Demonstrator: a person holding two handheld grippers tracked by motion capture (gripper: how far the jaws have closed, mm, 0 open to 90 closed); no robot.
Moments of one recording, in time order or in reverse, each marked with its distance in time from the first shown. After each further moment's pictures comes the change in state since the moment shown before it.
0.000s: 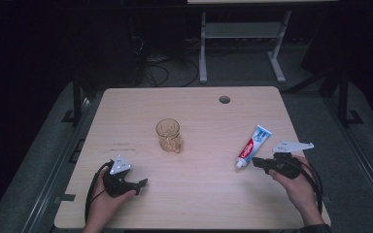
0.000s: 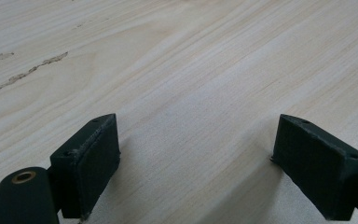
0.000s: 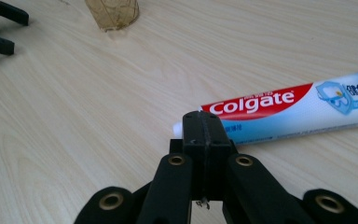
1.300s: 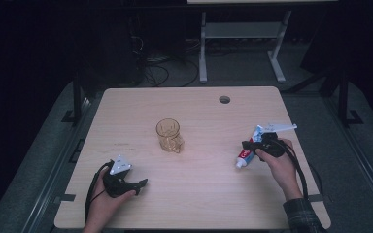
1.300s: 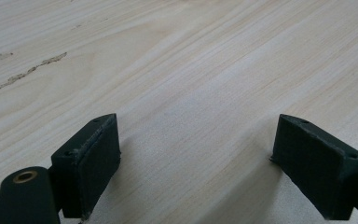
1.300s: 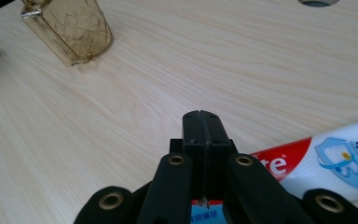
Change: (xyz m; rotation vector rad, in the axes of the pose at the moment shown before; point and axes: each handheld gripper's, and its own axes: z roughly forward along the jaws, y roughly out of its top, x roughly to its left) left arm 0.000 0.000 0.000 0.000 -0.003 0.002; right arm -0.028 0.034 0.051 -0.011 0.006 0.054
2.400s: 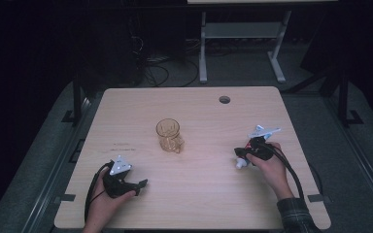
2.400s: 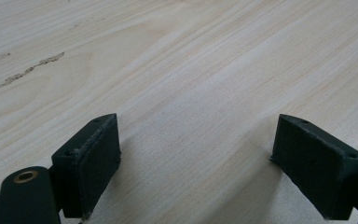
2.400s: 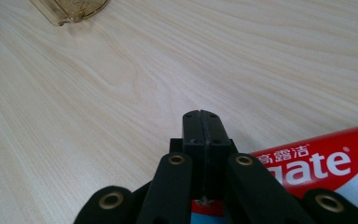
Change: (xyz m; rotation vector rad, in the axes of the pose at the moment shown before) left arm -0.001 -0.001 -0.001 0.001 -0.004 0.007; right arm 0.007 -0.010 0.032 0.110 0.009 -0.026
